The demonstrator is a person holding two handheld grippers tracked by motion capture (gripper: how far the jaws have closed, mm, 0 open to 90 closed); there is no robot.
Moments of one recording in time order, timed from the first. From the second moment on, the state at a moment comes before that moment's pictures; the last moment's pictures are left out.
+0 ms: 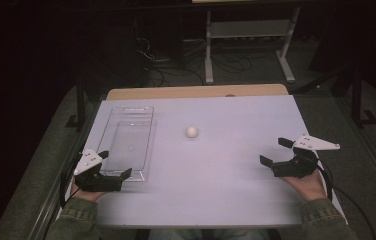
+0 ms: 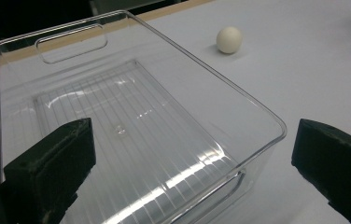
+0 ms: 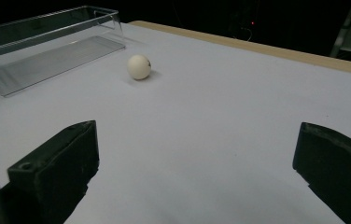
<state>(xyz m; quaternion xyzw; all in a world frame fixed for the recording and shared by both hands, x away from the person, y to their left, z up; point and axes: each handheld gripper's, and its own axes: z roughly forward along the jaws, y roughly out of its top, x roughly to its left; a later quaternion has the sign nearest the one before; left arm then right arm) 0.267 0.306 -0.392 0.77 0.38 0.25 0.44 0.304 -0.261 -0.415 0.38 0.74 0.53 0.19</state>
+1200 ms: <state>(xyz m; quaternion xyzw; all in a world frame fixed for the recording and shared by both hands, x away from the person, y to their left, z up) 0.288 0.266 -0.363 0.85 0.31 0.23 0.36 0.302 -0.260 -0.415 0.37 0.74 0.52 0.19</state>
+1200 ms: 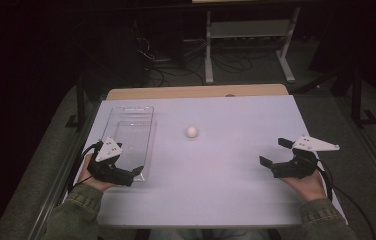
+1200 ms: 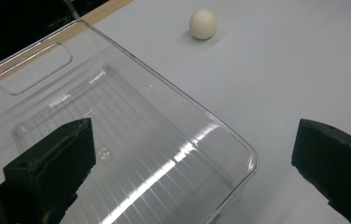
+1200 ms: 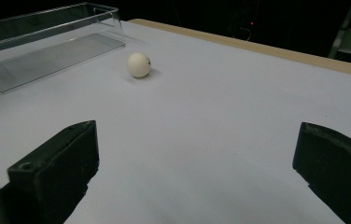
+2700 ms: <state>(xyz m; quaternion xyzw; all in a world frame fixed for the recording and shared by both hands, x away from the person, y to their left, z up) 0.327 0.228 -0.328 0.89 0.25 0.19 0.32 0.302 -0.259 -0.415 0.37 0.74 0.52 0.19</state>
